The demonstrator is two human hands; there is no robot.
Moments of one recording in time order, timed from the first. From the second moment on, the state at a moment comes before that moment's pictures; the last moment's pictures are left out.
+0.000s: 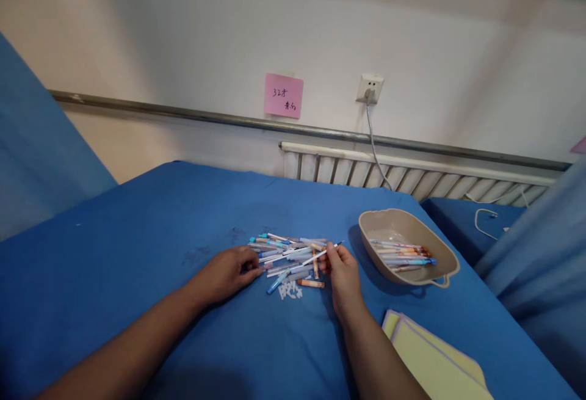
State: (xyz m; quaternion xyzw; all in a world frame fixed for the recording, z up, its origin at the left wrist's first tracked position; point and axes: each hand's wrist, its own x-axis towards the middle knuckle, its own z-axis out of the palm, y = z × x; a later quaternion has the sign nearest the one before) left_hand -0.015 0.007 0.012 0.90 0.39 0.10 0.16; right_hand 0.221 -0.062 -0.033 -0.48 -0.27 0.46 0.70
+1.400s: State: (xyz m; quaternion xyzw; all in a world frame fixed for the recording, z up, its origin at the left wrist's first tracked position) left_hand 0.045 -0.056 0.007 0.96 0.17 0.14 0.15; right_hand 0.224 -0.056 -0.038 -0.47 -0.23 0.44 0.73
